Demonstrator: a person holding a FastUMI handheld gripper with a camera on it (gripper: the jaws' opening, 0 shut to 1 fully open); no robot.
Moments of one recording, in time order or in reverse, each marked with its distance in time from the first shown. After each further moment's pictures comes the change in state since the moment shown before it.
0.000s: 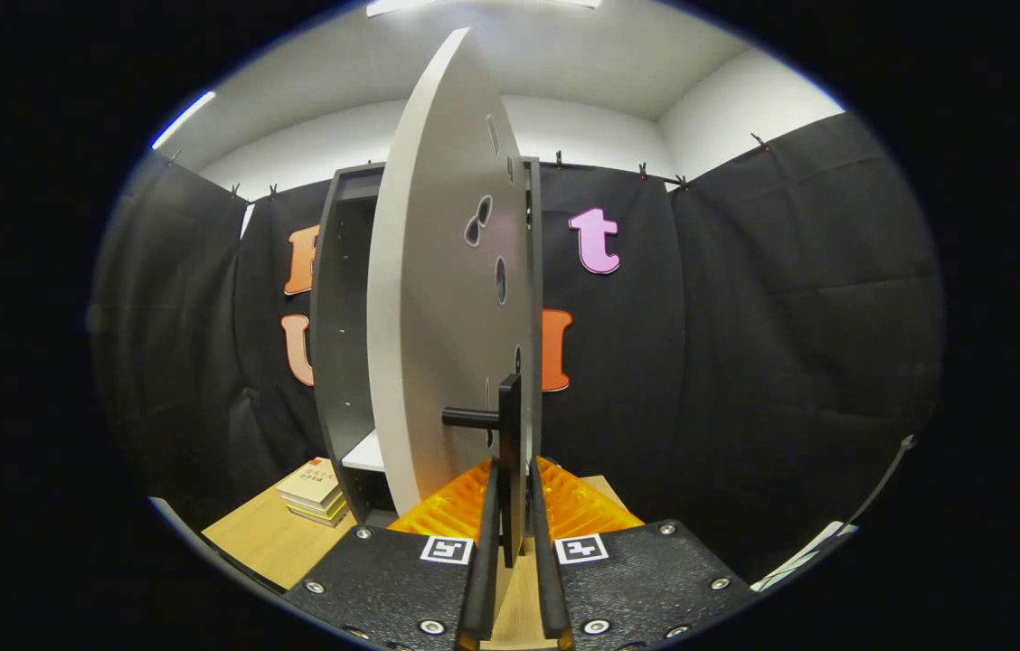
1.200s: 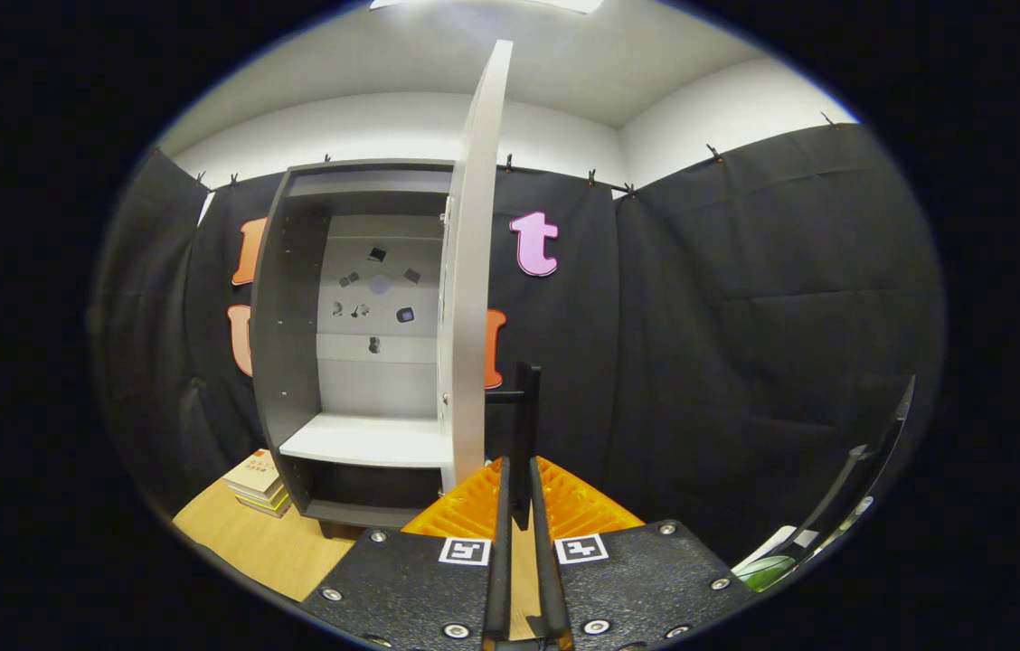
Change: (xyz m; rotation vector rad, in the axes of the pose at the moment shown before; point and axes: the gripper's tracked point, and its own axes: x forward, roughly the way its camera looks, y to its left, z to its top) arm -0.034 -0.061 0.004 -0.048 0.002 -0.218
